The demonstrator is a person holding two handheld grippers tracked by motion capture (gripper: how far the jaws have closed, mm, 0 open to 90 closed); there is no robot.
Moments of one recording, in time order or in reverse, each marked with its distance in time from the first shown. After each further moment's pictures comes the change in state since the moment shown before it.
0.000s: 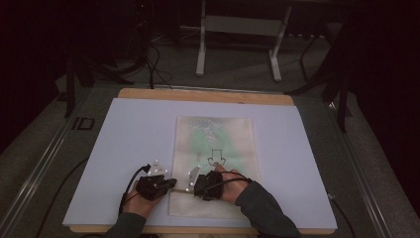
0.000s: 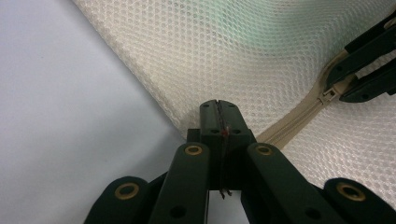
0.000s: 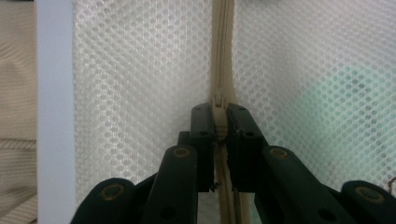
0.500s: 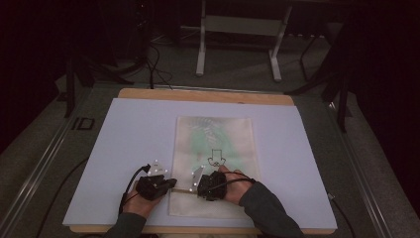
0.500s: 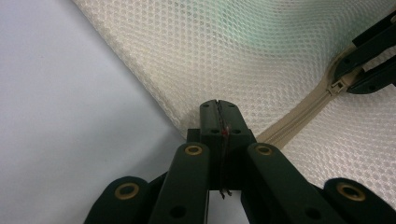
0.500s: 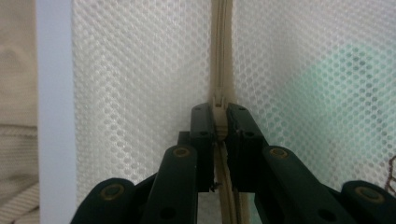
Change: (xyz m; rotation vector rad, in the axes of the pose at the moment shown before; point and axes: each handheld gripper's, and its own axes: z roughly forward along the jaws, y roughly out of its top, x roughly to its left) left arm 0.000 0.000 0.000 -0.001 -0.002 -0.003; right arm 0.000 -0.009 -0.003 0.019 -0.004 0.002
